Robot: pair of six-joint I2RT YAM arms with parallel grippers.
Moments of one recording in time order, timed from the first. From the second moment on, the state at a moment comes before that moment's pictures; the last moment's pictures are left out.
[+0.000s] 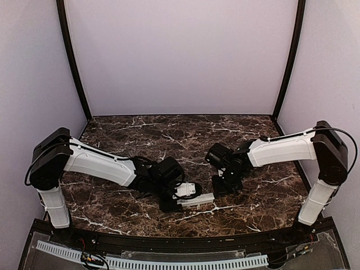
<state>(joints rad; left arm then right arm) -1.09 1.86 1.09 -0.31 0.10 0.39 0.91 1.73 1.05 -0.73 0.05 0.76</state>
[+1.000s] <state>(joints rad) -1.09 1.87 1.09 -0.27 0.10 0.37 0.96 1.71 1.03 -0.61 0.00 0.87</state>
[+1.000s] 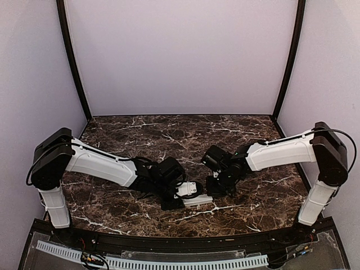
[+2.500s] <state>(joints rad) -1.02 1.76 0.98 -0.40 0.14 0.43 0.96 1.75 1.03 -0.64 0.00 0.87</state>
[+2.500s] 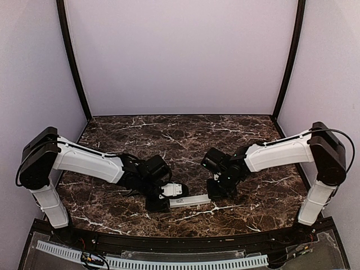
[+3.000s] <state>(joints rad) -1.02 1.80 1.02 -0.39 0.15 0.42 0.96 1.77 1.05 -0.63 -0.01 0.86</state>
